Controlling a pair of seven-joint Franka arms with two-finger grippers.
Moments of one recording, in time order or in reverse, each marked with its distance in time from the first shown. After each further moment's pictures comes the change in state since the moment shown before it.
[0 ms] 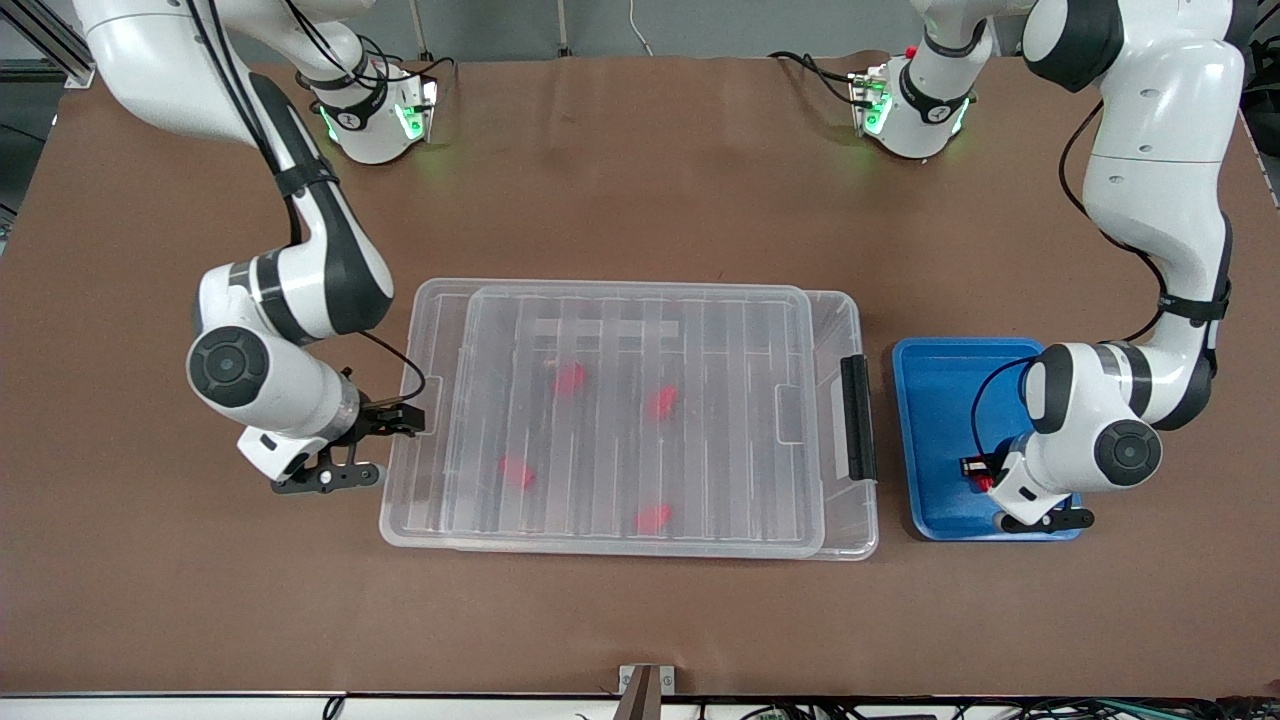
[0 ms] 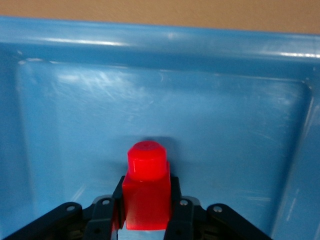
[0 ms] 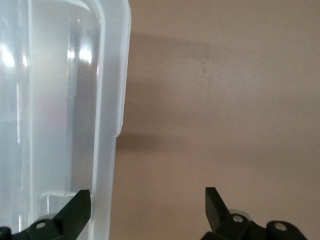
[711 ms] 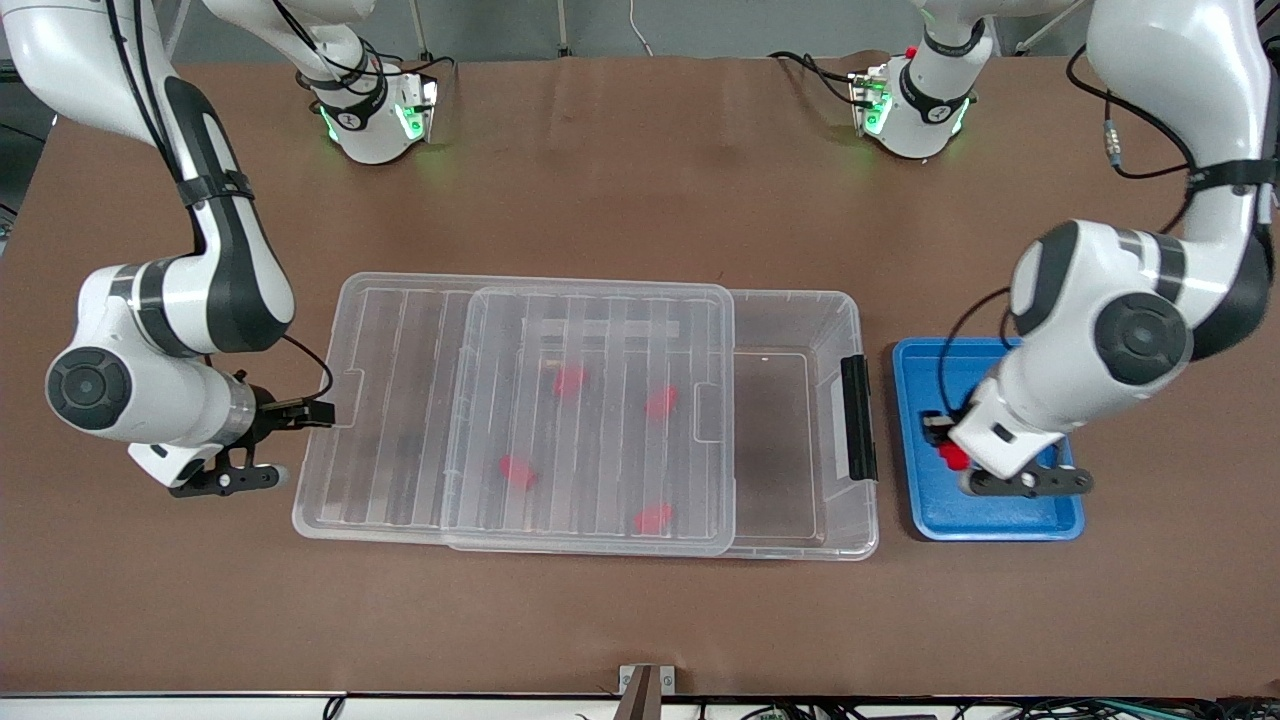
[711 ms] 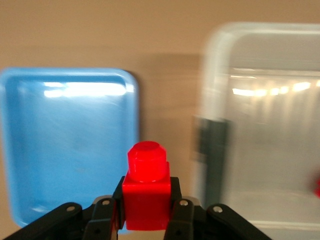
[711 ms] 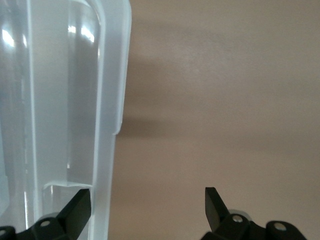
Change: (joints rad) left arm -0.106 -0.318 -0.240 0.026 0.000 -0.259 -0.265; right arm -0.147 -0.035 -0.009 0.001 -0.010 -0.119 -0.148
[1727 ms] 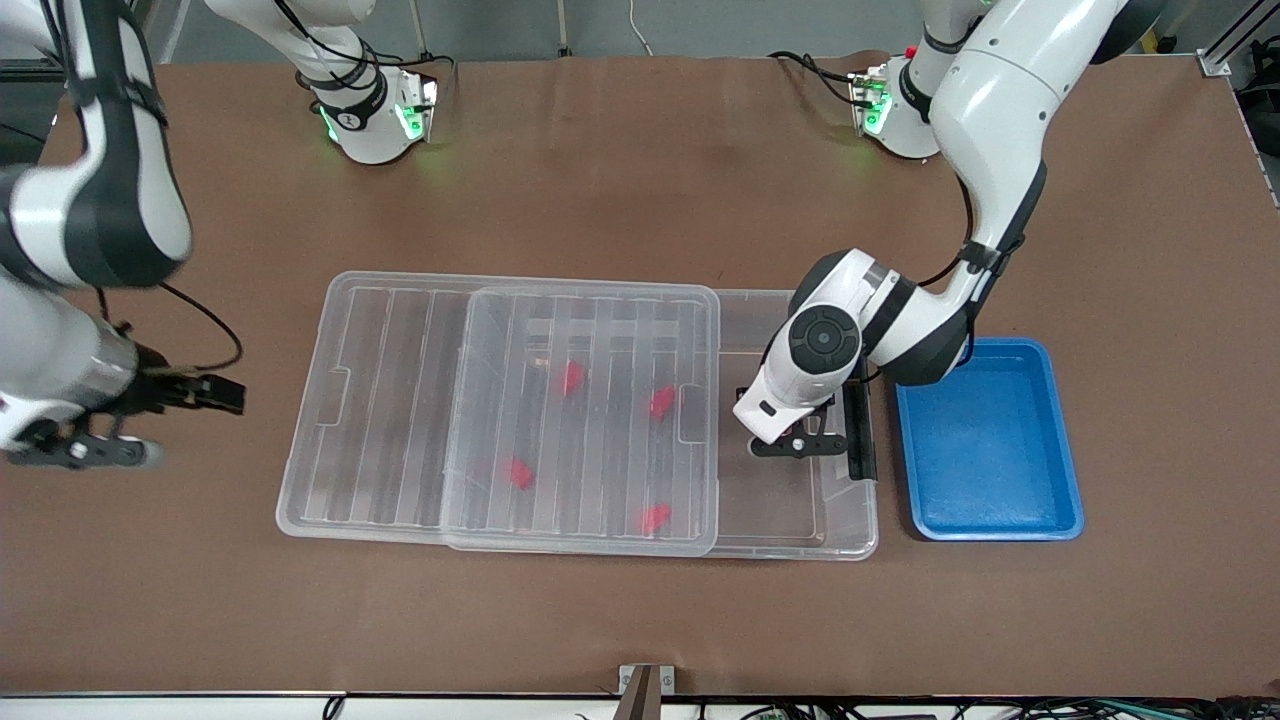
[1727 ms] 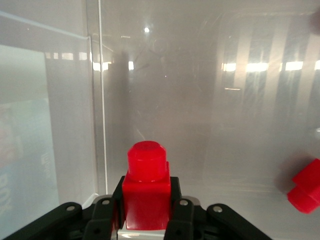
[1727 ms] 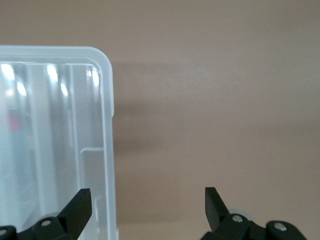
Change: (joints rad) left arm -0.171 0.223 -0.043 -0.085 0.126 0.197 -0.252; right arm -0.043 -0.240 0.000 0.090 -0.009 -0.179 0.123
